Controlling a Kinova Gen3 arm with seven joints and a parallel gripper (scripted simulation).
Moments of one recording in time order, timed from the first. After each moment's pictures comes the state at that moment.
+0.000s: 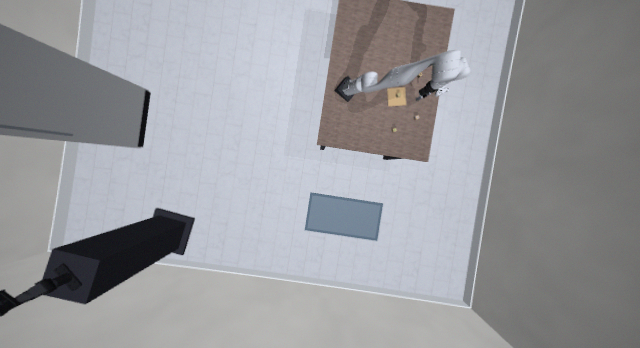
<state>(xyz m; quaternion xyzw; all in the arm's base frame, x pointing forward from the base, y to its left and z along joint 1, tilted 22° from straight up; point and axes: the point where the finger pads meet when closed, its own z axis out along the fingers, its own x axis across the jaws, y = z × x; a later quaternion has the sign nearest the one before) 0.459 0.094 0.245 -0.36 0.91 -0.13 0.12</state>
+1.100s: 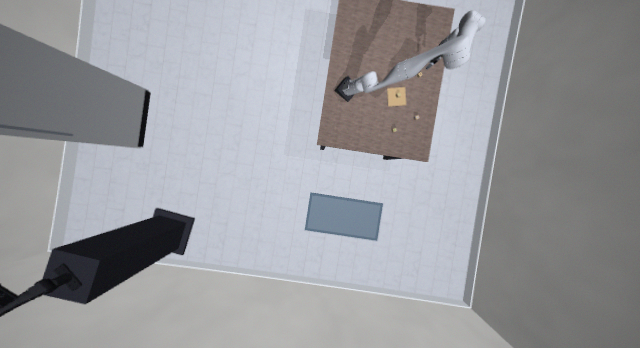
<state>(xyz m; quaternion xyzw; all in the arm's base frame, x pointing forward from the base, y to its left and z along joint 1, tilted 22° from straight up) 0.429 0.313 0.242 -0.47 0.86 -0.14 0.12</state>
